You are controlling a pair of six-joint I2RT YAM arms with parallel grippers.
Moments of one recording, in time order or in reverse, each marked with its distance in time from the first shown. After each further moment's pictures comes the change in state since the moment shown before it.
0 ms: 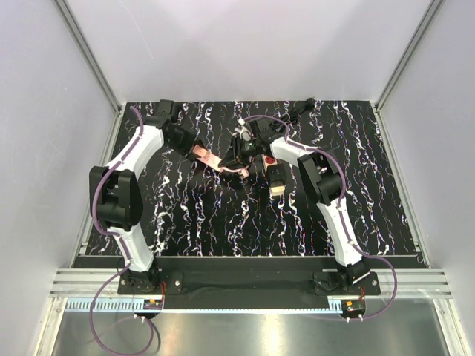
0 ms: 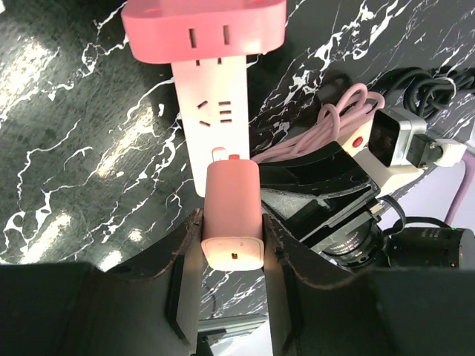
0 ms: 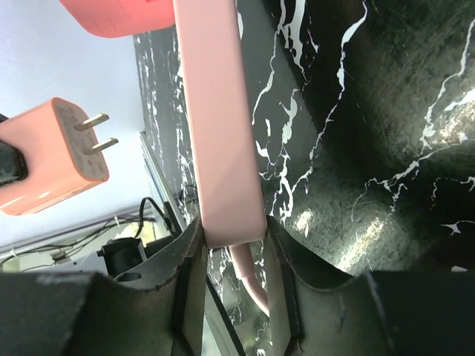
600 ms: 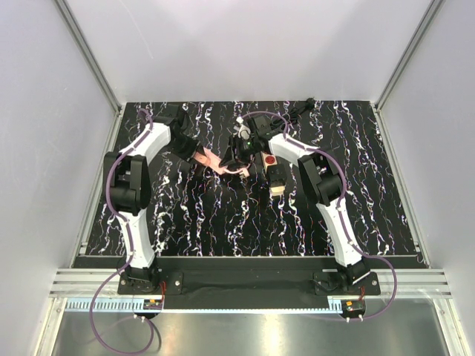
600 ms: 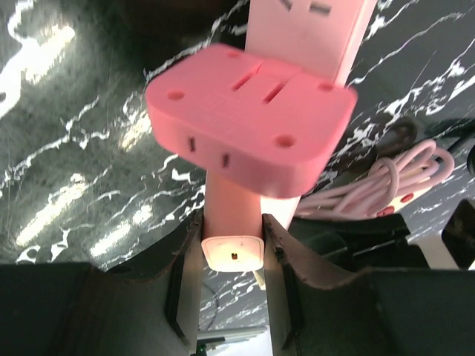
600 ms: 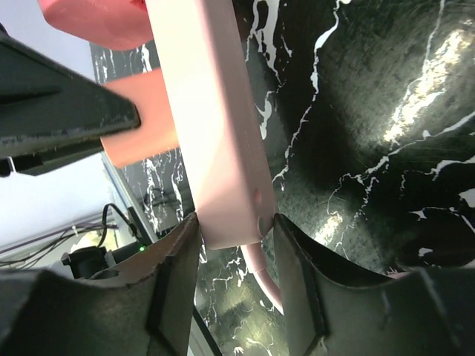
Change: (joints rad) left arm 0.012 0.190 0.072 -0.047 -0.013 -0.013; right arm 0.010 0.003 0.084 -0.179 0.111 -0.139
